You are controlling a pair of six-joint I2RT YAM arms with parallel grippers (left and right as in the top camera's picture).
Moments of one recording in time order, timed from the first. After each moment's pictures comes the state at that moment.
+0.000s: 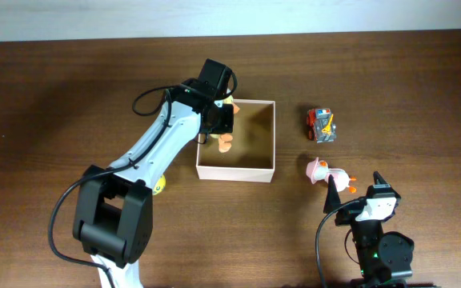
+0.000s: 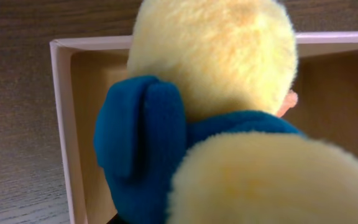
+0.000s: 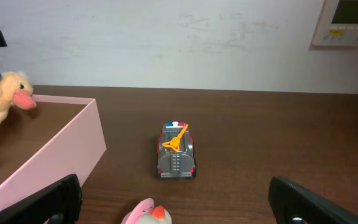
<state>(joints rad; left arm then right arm) -0.45 1.99 1.61 -0.80 0.00 -0.34 0.07 0.01 0.01 -0.07 0.03 0.00</state>
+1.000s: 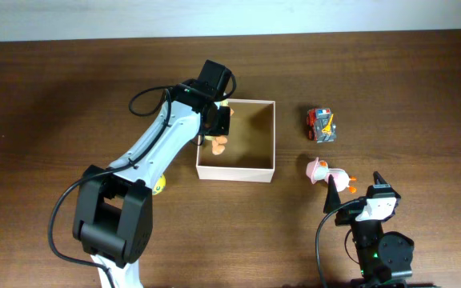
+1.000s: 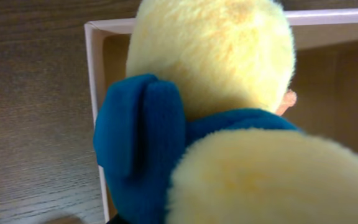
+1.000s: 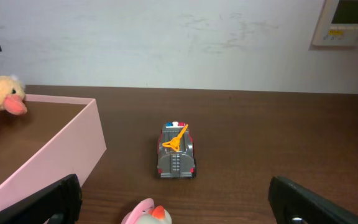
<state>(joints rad) -0.45 1.99 1.61 -0.85 -0.06 -0.31 0.07 0.01 0.01 -0.07 0.03 0.00</state>
